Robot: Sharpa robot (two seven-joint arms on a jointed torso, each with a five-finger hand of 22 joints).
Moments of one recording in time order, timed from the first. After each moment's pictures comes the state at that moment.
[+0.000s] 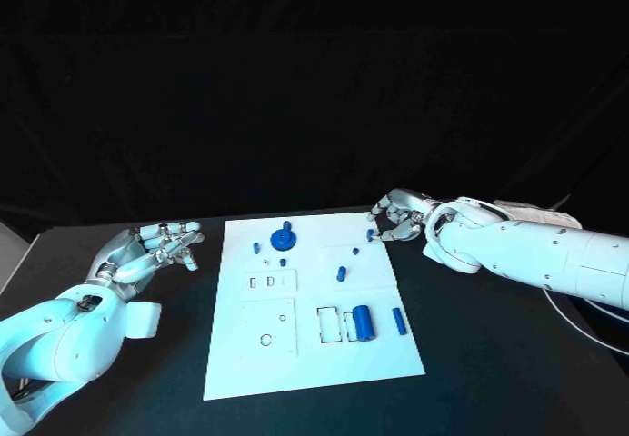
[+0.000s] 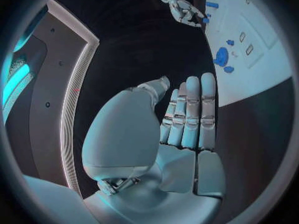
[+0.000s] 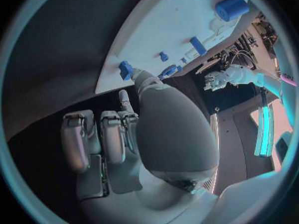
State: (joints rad) left arm 1.02 -0.92 0.22 1.56 -0.21 -0.32 0.33; left_hand 1.46 -0.21 0.50 0.19 0.05 0.93 0.18 0.18 0.22 1.17 0.12 0.09 0.08 1.09 0.05 0.79 0.66 0.17 0.98 0.14 0.89 0.56; right arm 1.32 -0.92 -0.14 1.24 -1.21 -0.36 0.04; right_hand 1.48 -0.24 0.24 0.24 0.32 0.95 0.17 0.09 0.29 1.47 0.08 1.57 1.31 1.47 0.01 1.56 1.31 0.01 1.47 0.11 1.55 1.31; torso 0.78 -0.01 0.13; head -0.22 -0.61
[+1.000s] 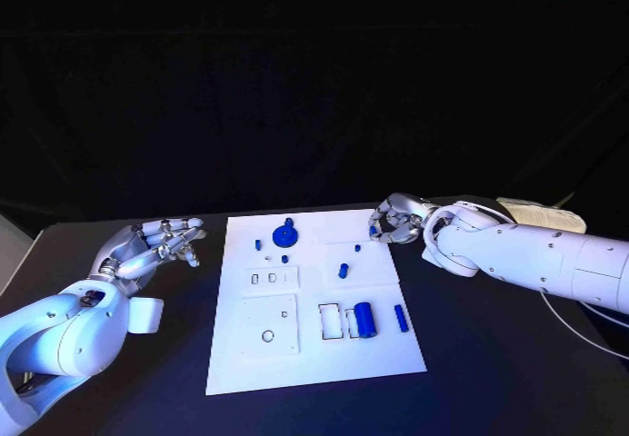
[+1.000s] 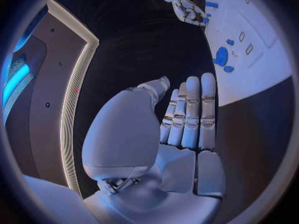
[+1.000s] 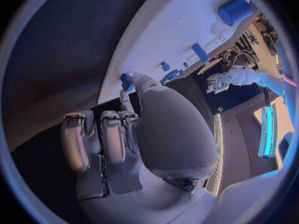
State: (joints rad) left arm 1.01 -0.92 0.22 1.56 -0.21 -0.32 0.33; left_hand 1.46 -0.21 0.50 0.19 0.05 0.93 0.18 0.18 0.22 1.17 0.12 0.09 0.08 1.09 0.05 0.80 0.66 0.17 0.98 0.14 0.90 0.56; right arm 1.30 -0.90 -0.14 1.23 -1.20 -0.36 0.01; right_hand 1.48 -0.23 0.25 0.26 0.32 0.98 0.16 0.10 0.29 1.47 0.08 1.57 1.31 1.47 0.01 1.56 1.31 0.01 1.47 0.11 1.55 1.31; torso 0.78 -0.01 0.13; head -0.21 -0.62
